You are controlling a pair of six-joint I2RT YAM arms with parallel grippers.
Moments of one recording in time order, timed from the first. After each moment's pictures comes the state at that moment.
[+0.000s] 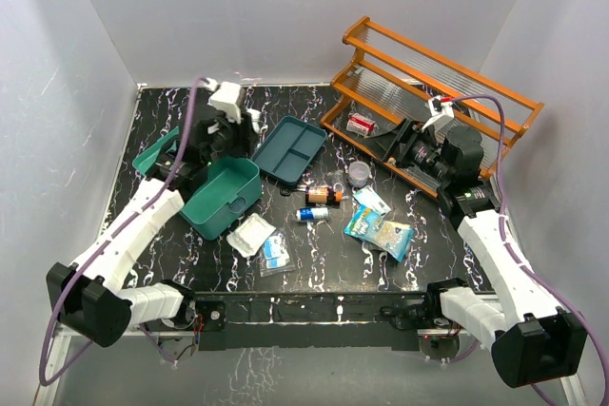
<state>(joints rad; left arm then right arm) -0.46 1.22 1.12 -0.30 0.02 -0.03 0.17 0.96 0.83 -0.02 -0.48 0.64</state>
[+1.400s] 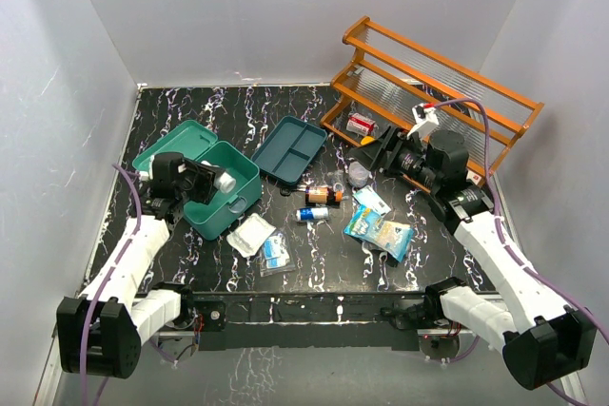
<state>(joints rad) -0.11 1.01 0.66 -0.32 0.07 -1.28 0.31 0.95 0.85 -0.12 -0.37 0.67</state>
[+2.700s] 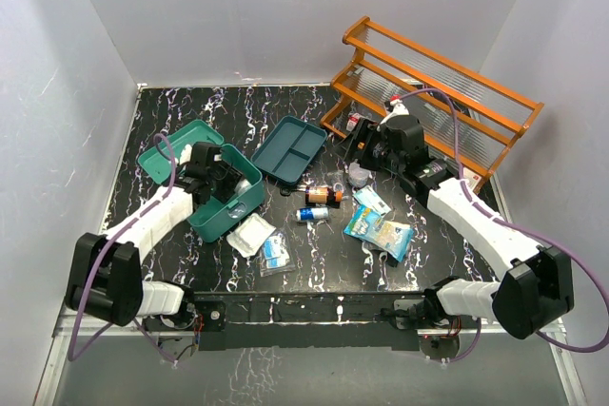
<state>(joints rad) -0.30 1.31 0.77 -0.32 -0.10 -1.17 0.44 1.23 0.98 -0.20 -0.12 0.69</state>
